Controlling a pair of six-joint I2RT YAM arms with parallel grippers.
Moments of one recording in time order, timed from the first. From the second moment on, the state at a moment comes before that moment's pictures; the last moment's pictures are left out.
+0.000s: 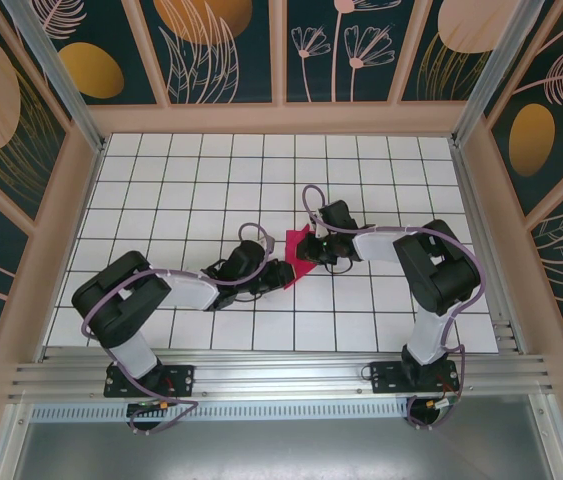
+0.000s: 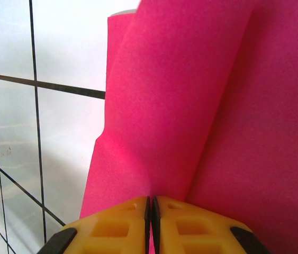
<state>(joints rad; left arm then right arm) -0.83 1.69 0.61 0.48 0.24 -1.07 0.53 1.82 0.89 -0.05 -0.44 0.62</state>
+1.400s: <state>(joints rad) -0.87 1.74 0.61 0.41 0.19 -1.08 0.53 1.83 0.90 -0.05 -0.44 0.63</state>
